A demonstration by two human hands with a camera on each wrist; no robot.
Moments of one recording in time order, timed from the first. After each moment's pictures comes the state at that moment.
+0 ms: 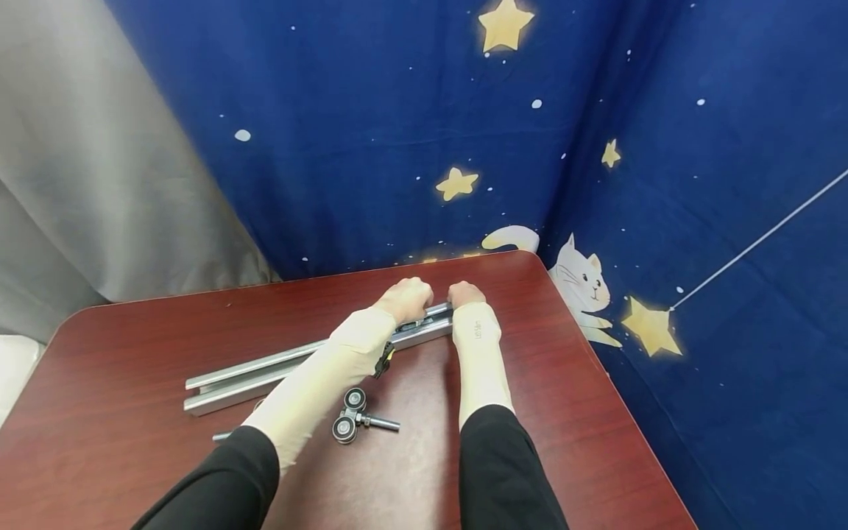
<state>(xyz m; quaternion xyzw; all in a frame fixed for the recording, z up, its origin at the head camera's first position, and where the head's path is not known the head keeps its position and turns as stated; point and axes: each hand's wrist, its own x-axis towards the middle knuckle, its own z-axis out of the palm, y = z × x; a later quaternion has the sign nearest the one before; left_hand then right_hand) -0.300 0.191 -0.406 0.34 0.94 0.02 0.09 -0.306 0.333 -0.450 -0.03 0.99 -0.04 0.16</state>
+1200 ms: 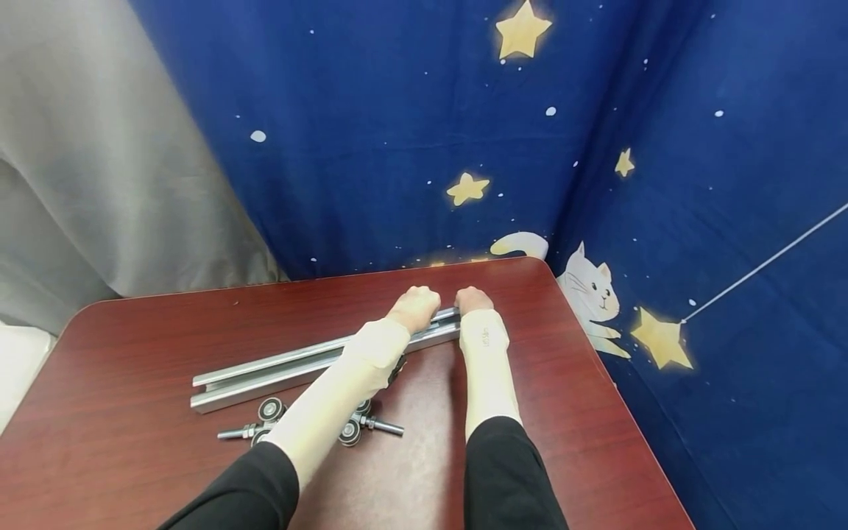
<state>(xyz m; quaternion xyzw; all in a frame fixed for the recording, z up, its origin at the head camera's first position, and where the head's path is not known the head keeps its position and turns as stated) -0.289 0.190 -0.413 0.32 0.94 0.03 0.05 -0.307 0.334 -0.452 -0.03 0.98 -0.06 0.16</state>
